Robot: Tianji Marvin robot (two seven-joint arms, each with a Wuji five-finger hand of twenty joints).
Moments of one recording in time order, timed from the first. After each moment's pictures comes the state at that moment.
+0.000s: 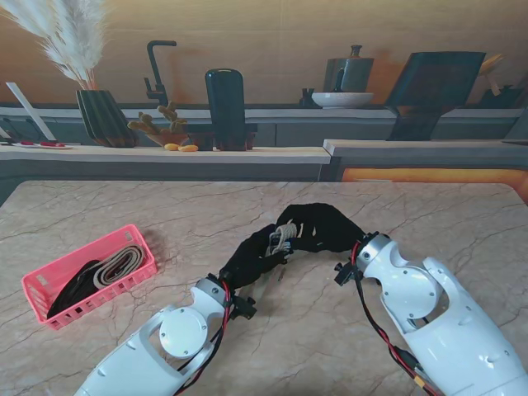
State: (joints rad) left arm 1.39 -1.24 -0.86 -1.42 0.00 -0.31 0.15; right arm -1.45 -1.08 1.22 -1.63 -0.38 -0.34 0.18; left_hand 1.16 -0.36 0.53 -0.09 0.39 -0.01 0.87 0.78 0.78 0.07 0.50 0.92 0.75 0.19 0.67 0.92 0.34 0.20 1.08 0.75; right_hand 0.63 -0.64 0.90 -0.22 0.63 -0.23 0.89 0.32 0.93 0.14 0.80 0.56 1.05 0.00 1.02 0.83 0.59 0.12 1.03 0.68
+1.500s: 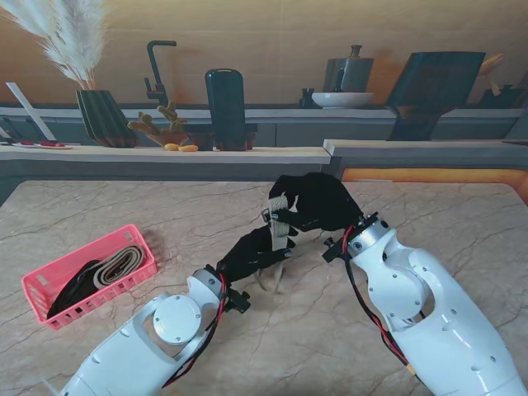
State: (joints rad) left arm 1.35 -1.22 -0.87 -1.40 -0.01 -0.29 0.06; right arm -1.45 -1.12 1.22 -1.76 -0.68 -0.38 -0.12; left_hand 0.70 -0.42 0.64 -0.08 0.44 0.04 0.52 0.52 0.78 0.09 0.35 0.40 0.66 0.18 0.36 0.48 0.24 0.23 0.82 0.57; right_hand 0.65 -0.69 0.90 -0.23 0.77 -0.16 0.94 0.29 1.19 0.06 0.68 0.37 1.24 0.05 0.83 0.68 0.66 0.13 1.12 0.63
